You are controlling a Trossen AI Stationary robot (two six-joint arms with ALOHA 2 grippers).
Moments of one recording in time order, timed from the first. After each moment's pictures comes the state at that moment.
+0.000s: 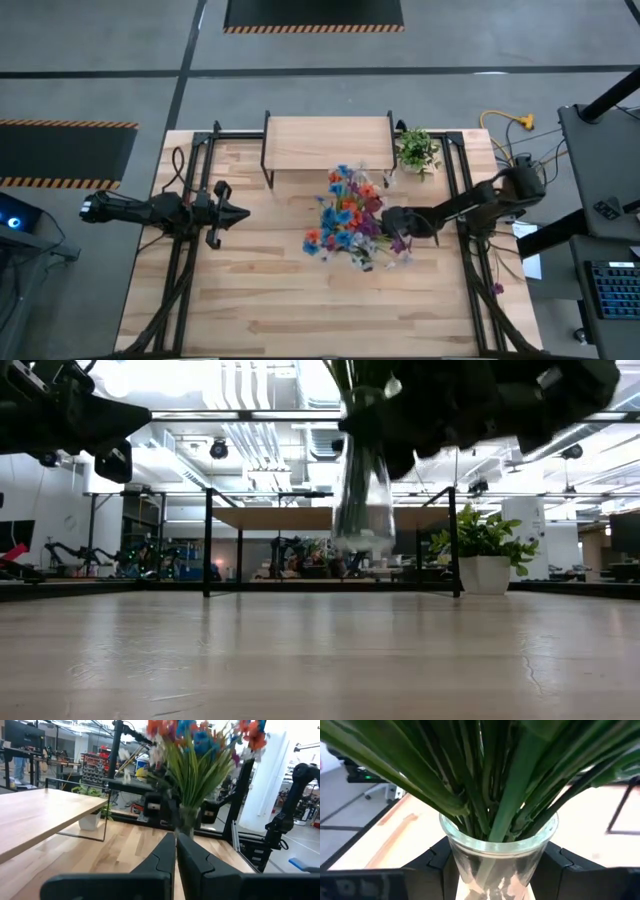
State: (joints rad) left arm -0.16 0.06 0.04 0.12 -0.17 -0.18; right arm 0.16 1.61 0.63 0.79 0.01 0.09
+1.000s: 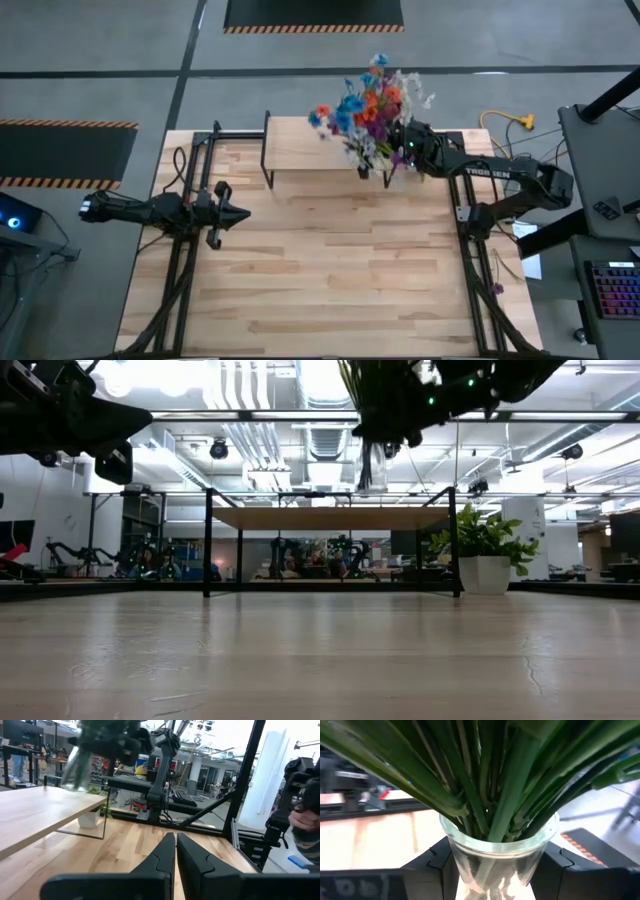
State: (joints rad) left arm -0.16 0.07 0.04 0.12 -0.17 -0.18; right arm -0.41 1.33 0.89 0.29 0.02 -0.11
